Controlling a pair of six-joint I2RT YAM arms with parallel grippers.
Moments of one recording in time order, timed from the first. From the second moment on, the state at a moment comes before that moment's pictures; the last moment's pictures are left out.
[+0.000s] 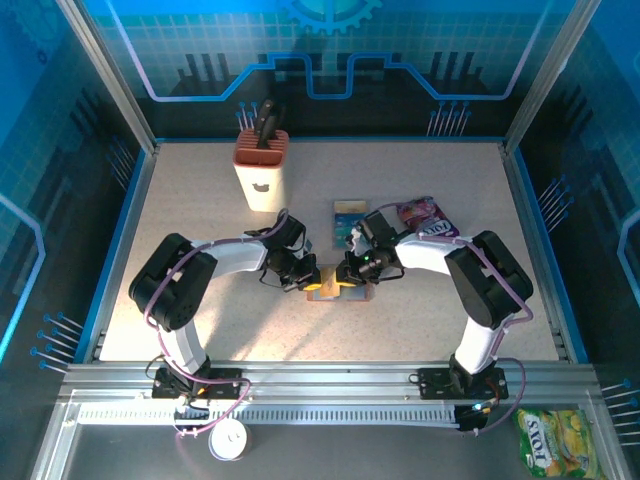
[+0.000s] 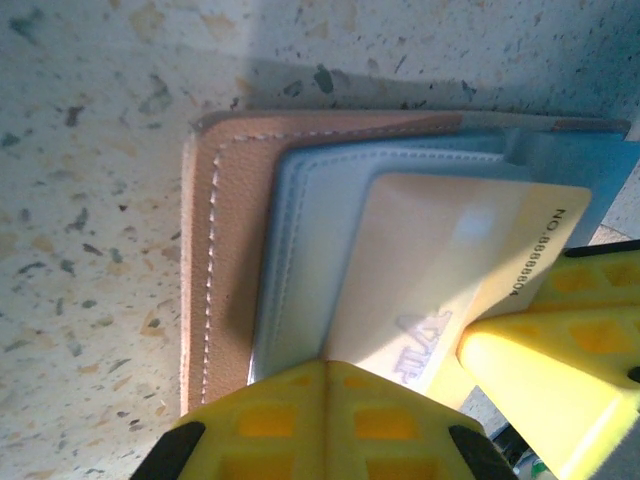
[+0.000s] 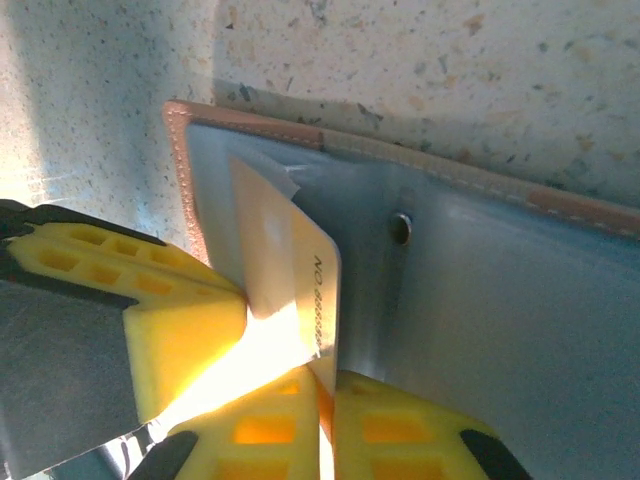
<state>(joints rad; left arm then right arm) -0.53 1.78 0.93 -0.34 0.55 -0.84 0.55 1.78 0.93 -0.30 -0.61 0.66</state>
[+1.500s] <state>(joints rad) -0.53 1.77 0.93 -0.35 0.54 -0.84 0.50 1.68 0.98 -0.55 -0.49 0.53</state>
